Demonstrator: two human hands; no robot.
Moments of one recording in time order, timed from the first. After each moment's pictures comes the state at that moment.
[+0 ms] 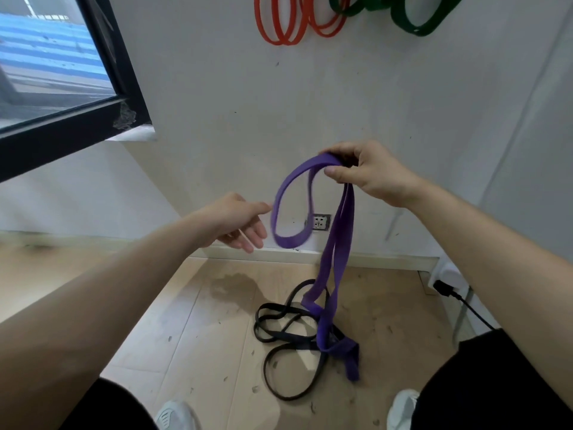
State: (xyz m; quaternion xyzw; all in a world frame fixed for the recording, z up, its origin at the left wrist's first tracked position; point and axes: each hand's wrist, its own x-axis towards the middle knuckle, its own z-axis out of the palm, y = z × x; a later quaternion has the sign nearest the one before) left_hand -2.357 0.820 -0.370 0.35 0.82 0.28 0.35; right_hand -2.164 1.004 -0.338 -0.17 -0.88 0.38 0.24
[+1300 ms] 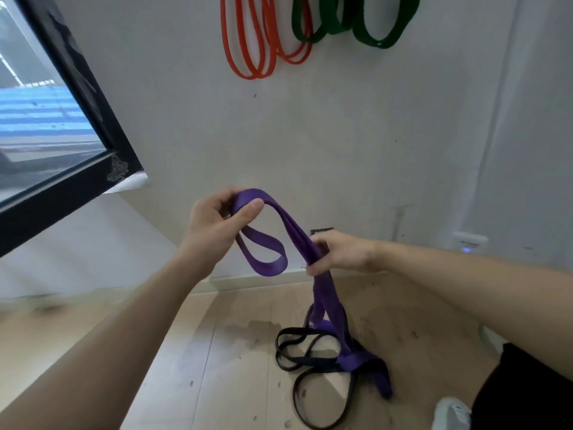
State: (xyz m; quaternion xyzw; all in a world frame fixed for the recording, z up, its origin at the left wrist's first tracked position) left_hand -2.360 0.809 -0.353 0.50 0.63 0.57 0.16; right_hand -2.182 0.975 -0.436 -0.21 -0.84 0.50 0.03
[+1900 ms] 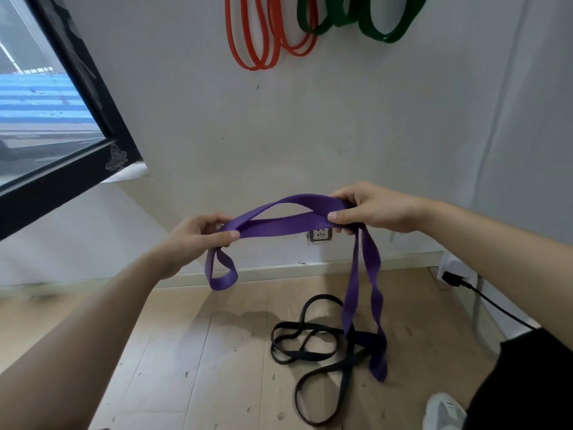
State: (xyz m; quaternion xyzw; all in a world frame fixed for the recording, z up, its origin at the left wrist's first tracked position) left_hand -2.429 0.790 -0.384 0.51 0.70 0.40 0.31; right_hand -2.141 0.987 -0.356 -0.19 -0.84 0.50 0.07
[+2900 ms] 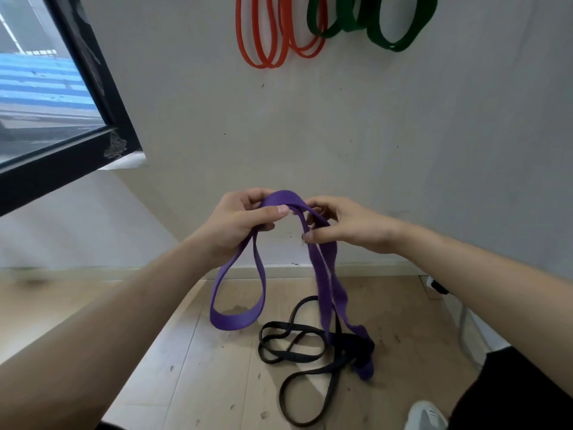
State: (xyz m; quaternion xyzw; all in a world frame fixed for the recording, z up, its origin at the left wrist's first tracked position) left_hand -2.343 0.825 -0.363 0.48 0.57 0.56 0.35; right_hand -2.157 0.962 -0.365 -0.18 -0.85 0.49 0.10
